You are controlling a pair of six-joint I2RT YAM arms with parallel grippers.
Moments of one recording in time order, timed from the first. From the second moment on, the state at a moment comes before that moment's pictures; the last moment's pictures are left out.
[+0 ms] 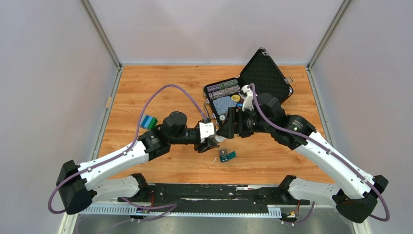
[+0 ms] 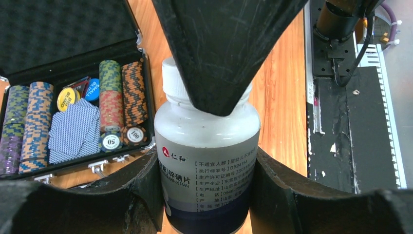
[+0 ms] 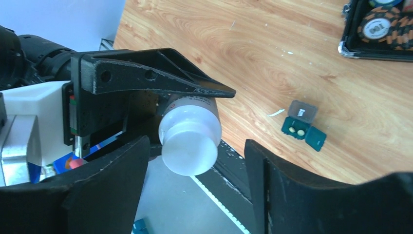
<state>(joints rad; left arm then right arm) -0.92 1.07 0.79 -0.07 0.46 0.32 0.81 1.07 1.22 -0.74 -0.22 0.65</state>
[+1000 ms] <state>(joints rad) -0.91 1.07 0.78 -0.10 0.38 0.32 0.81 1.10 1.16 -0.68 -0.23 0.81</state>
